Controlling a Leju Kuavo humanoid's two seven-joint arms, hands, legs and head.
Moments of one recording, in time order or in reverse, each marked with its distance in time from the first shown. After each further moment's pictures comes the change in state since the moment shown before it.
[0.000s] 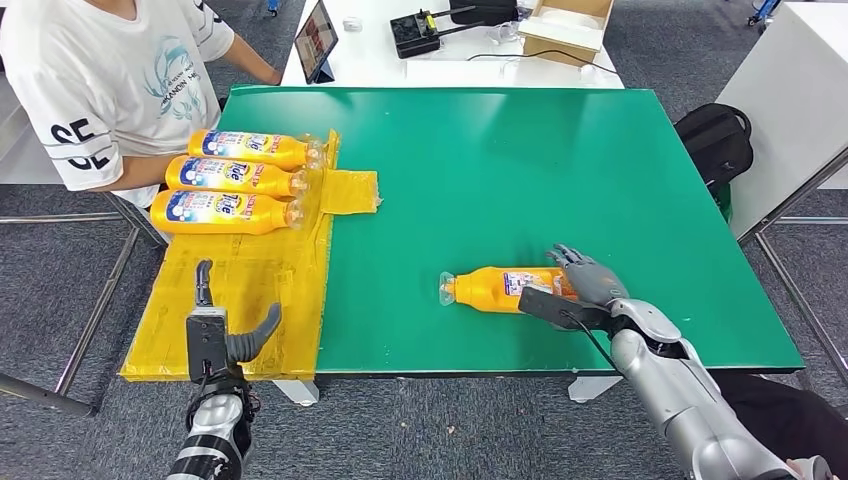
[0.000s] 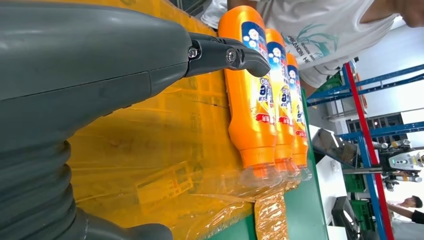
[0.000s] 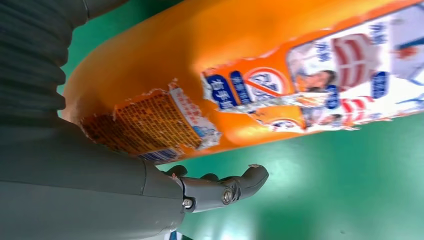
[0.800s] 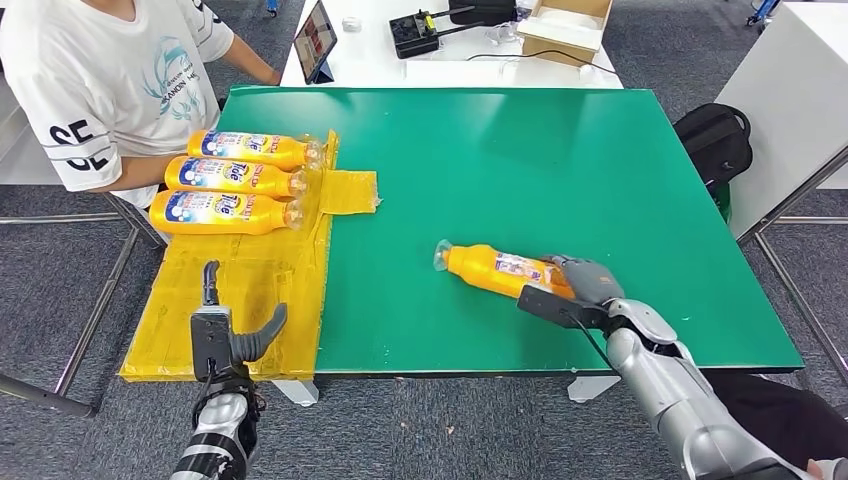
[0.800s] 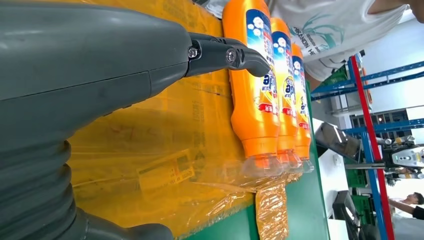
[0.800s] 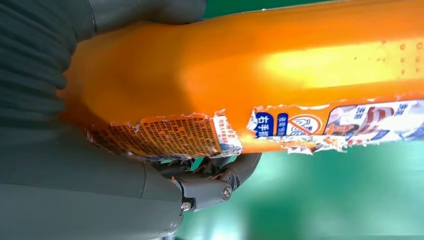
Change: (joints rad) left arm -0.011 -0.009 -0.012 0.026 0.024 -0.010 0.000; right arm -0.013 0.039 -0.001 0.086 -0.048 -0.102 -0.128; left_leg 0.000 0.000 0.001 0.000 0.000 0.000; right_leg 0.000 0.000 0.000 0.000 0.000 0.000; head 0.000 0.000
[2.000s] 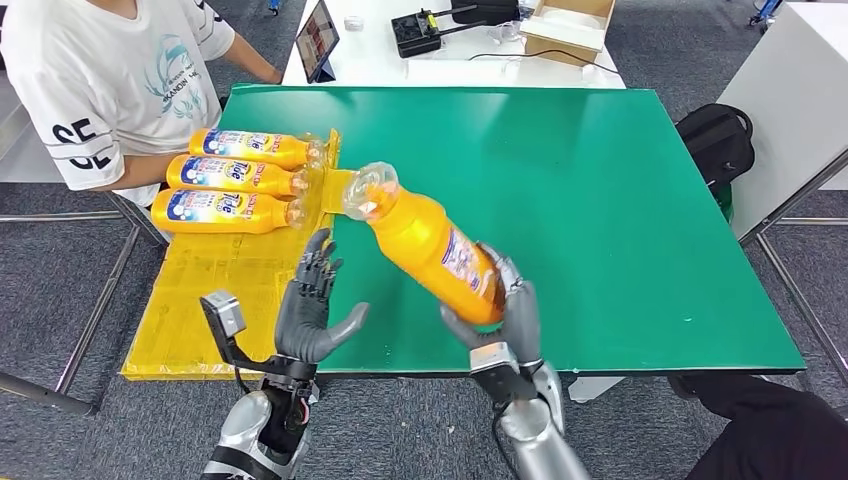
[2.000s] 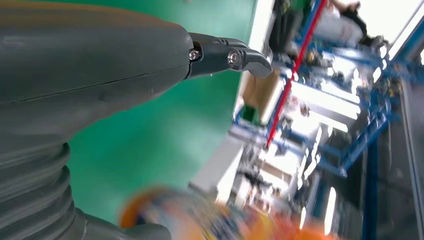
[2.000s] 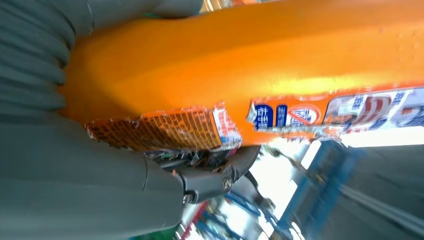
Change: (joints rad) left arm 0.108 -0.056 -0.329 -0.357 0.451 -0.605 0.221; right arm 0.392 0.450 -0.135 -0.478 -0.330 -0.377 -0.450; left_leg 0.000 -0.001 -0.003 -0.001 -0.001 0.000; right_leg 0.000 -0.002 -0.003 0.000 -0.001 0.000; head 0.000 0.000
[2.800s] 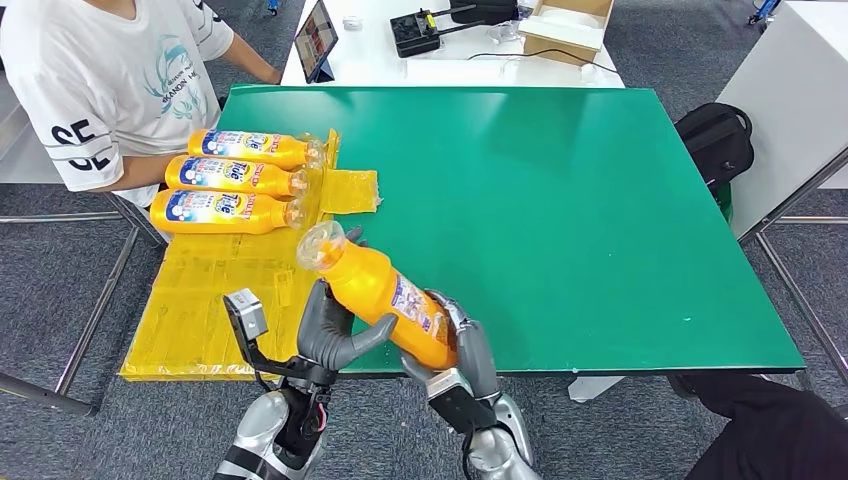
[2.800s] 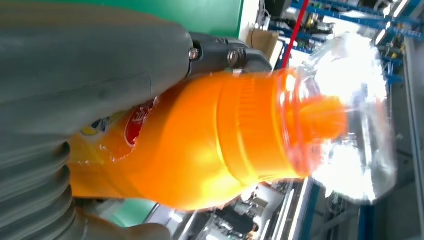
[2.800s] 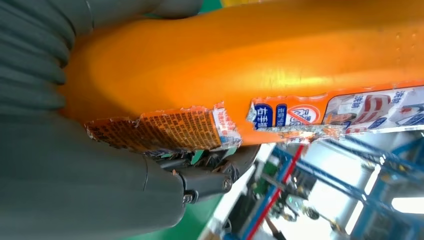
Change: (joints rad) left arm -0.006 0.000 -0.088 -0.012 0.016 -0.020 -0.002; right arm 0.015 0.052 0.059 0.193 0.003 0.039 0.005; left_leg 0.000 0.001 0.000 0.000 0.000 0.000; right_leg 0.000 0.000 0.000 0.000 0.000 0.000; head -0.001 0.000
